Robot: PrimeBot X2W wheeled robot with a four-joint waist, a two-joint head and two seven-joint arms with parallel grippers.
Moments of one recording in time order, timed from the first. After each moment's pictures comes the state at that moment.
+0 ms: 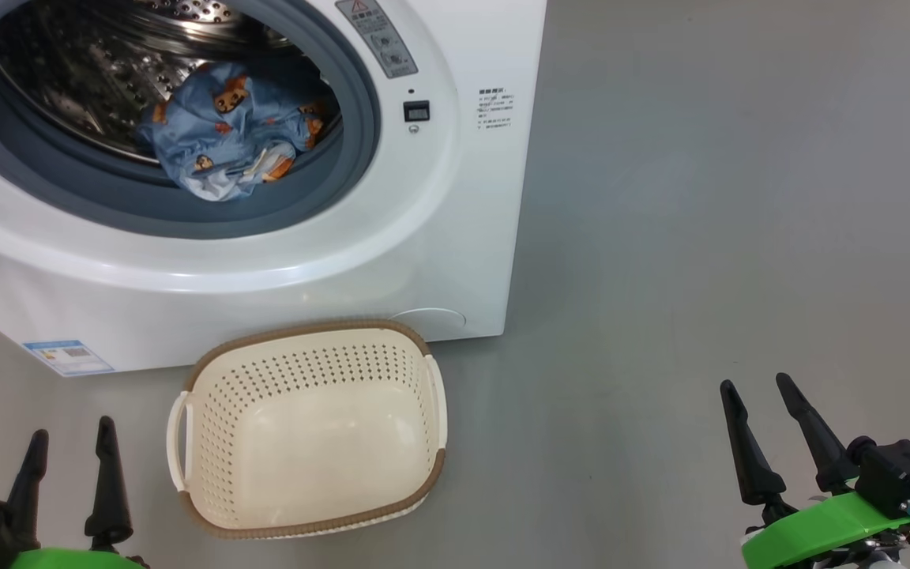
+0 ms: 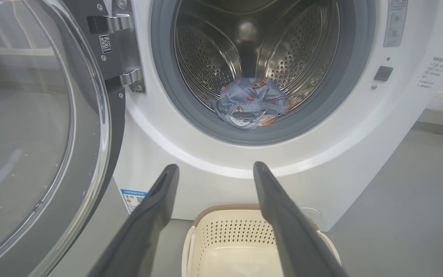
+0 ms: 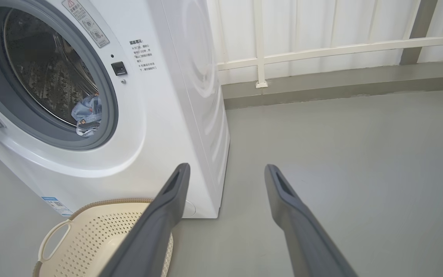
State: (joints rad) left arm -0.02 0.14 0.12 0.19 -0.32 -0.13 -0.26; right arm -0.04 -0.15 0.02 0.17 0.31 0.13 -0.26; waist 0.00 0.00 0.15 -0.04
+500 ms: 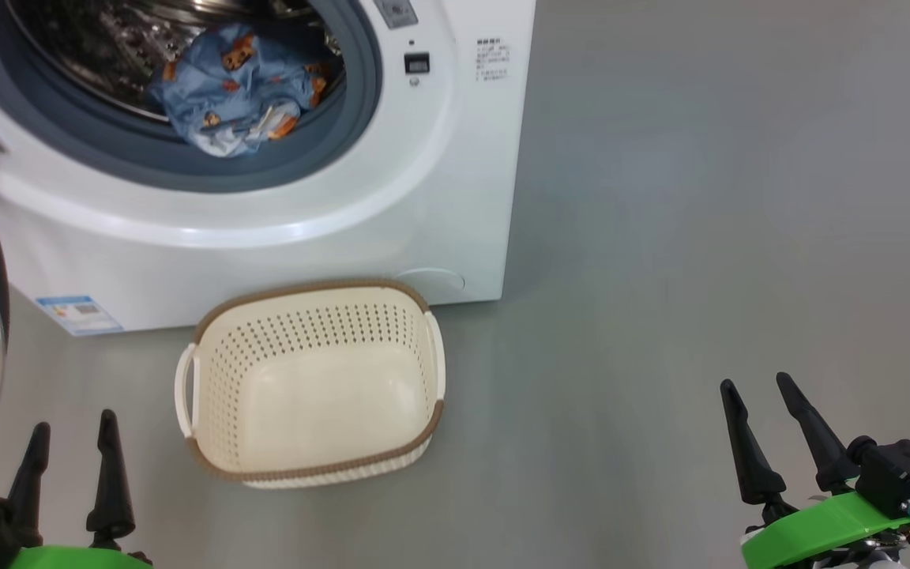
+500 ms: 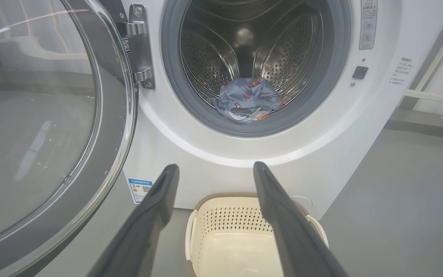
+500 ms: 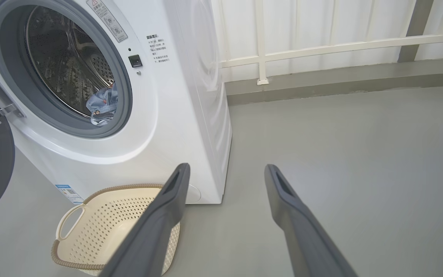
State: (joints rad) left arm -0.02 0.14 0.12 0.17 -0.32 -0.13 -0.26; right arm -0.05 -0.14 0.01 0.16 0.31 0.13 -0.26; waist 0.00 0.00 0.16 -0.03
